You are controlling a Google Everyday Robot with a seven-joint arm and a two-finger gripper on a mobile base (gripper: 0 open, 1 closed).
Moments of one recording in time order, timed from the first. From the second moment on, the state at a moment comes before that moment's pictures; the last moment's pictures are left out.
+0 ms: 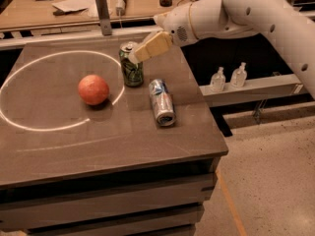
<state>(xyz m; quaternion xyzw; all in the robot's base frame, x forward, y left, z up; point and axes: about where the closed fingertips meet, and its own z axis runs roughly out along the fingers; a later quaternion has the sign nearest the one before) 0.659 0.034 0.966 -0.51 0.66 0.29 0.46</state>
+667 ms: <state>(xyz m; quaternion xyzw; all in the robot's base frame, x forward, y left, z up) 0.684 0.073 0.928 -0.47 0.64 0.33 0.50</state>
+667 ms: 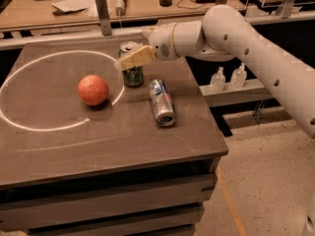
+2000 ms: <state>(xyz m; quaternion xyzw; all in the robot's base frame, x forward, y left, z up) 0.688 0.063 0.912 -0.45 0.63 0.37 0.52</state>
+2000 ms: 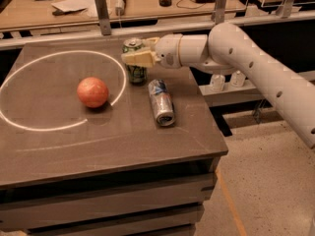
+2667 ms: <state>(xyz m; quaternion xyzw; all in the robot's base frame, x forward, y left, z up) 0.681 0.058 0.944 -0.52 0.66 0.28 0.47</state>
